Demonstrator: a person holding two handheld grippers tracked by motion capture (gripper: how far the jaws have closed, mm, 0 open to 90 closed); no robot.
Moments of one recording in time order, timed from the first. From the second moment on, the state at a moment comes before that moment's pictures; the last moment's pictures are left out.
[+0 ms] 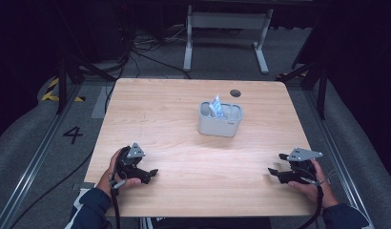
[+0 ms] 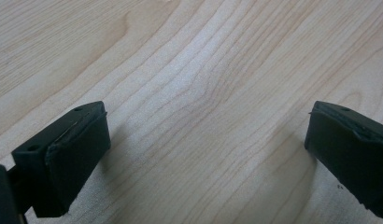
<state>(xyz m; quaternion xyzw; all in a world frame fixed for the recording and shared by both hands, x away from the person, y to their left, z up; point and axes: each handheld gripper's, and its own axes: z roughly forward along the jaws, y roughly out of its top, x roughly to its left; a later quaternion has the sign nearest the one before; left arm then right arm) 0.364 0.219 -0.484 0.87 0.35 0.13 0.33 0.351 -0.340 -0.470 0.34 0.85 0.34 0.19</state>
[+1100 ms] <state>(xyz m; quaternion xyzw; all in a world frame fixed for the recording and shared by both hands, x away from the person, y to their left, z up) 0.362 0.219 -0.484 0.86 0.36 0.14 0.33 0.349 -0.361 -0.486 0.38 0.83 0.37 0.17</state>
